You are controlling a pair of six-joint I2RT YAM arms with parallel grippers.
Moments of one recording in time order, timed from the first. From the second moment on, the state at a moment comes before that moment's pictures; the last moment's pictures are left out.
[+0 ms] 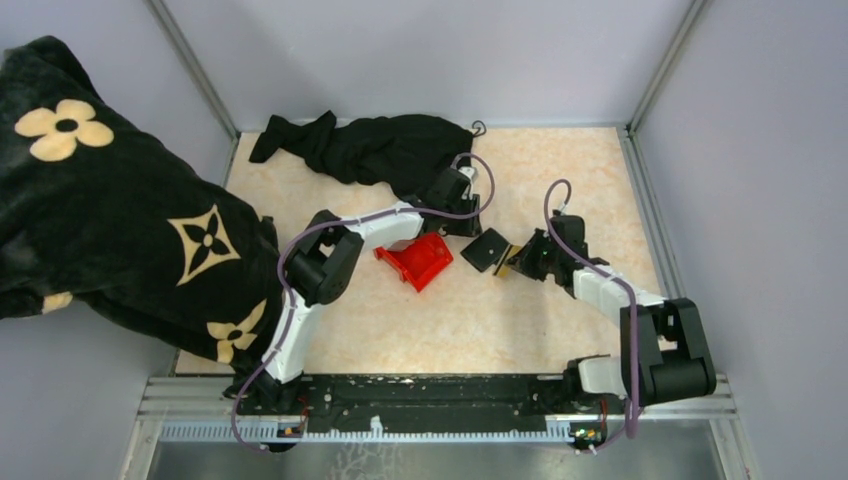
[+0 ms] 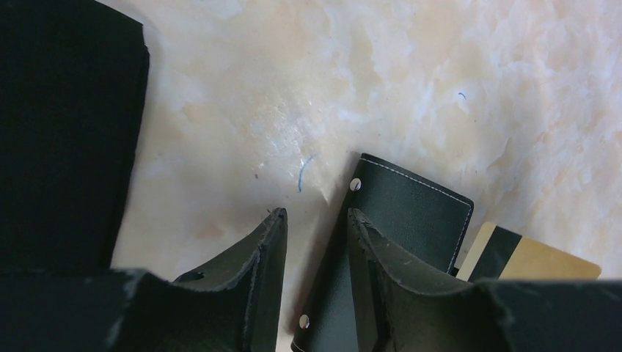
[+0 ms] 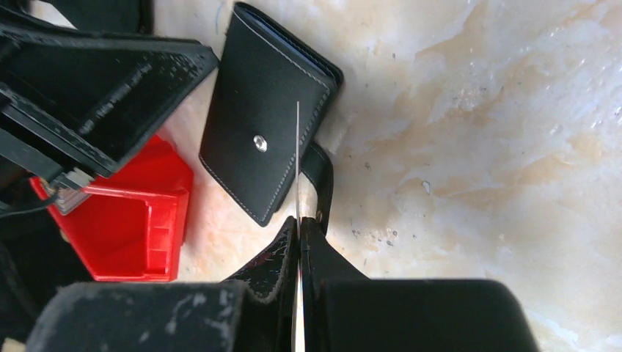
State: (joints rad) left arm -0.77 2.26 1.65 -0.14 0.07 -0.49; right arm 0.16 1.30 0.53 -0.02 -0.27 0.75
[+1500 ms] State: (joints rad) left arm -0.96 1.62 1.19 -0.09 -0.30 -0.72; right arm 0.07 0.97 0.46 -0.11 -0.44 0.68
